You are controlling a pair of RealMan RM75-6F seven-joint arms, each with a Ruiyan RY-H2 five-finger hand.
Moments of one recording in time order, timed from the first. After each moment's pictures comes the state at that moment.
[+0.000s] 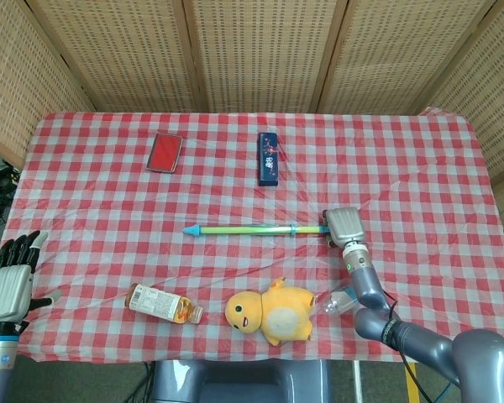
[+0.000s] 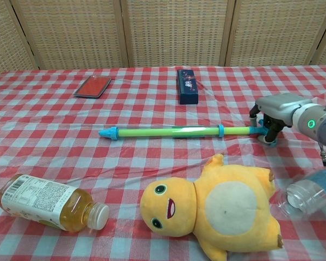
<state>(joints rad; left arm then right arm) -0.12 -1.26 -0.08 -1.63 1.34 1.42 0.21 0.76 -1.76 0.24 -1.02 -0.86 0.84 -0.56</state>
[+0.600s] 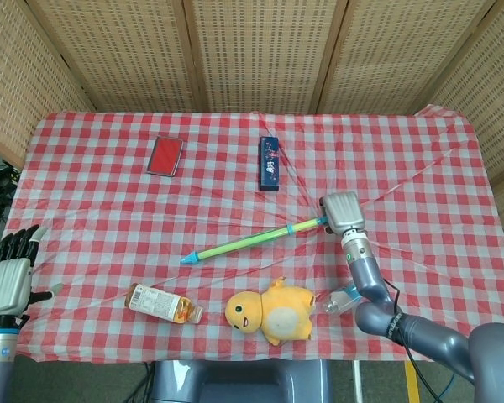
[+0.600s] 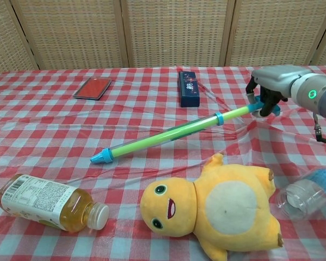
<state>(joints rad) -0.14 -1.24 -0.11 -1.68 1.30 1.40 0.22 0.80 -1.64 0.30 -1.20 -0.86 0.91 -0.60</state>
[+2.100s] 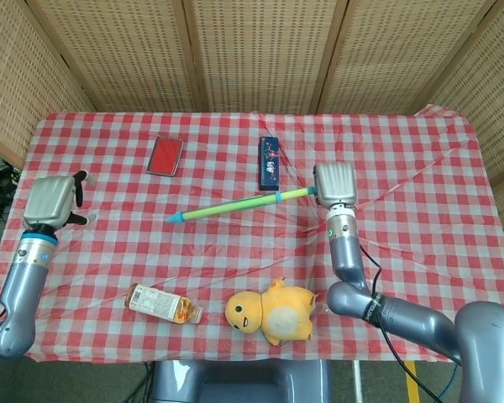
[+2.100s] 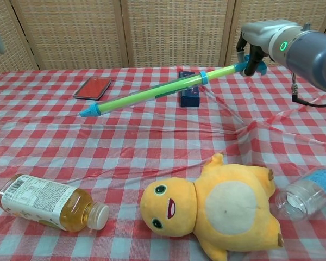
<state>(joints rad) -0.59 -1.15 -0.36 -1.70 0.80 1.01 0.49 0.98 -1.64 0.40 -1.29 -0.55 1.12 -0.85</state>
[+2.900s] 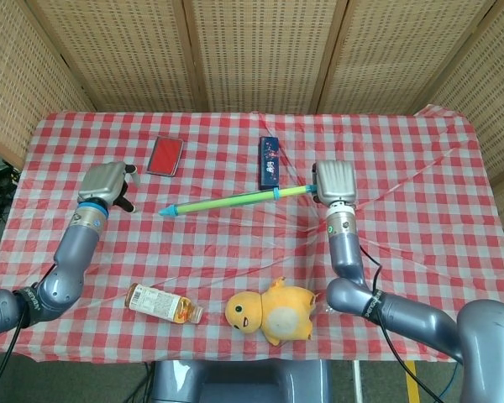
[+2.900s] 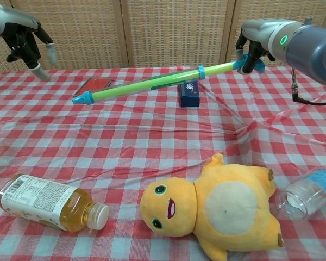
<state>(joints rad) -0.97 -1.19 -0.35 -1.65 0.17 0.87 0.72 0.99 -1.62 0.43 -1.31 -0.50 1.11 -0.81</state>
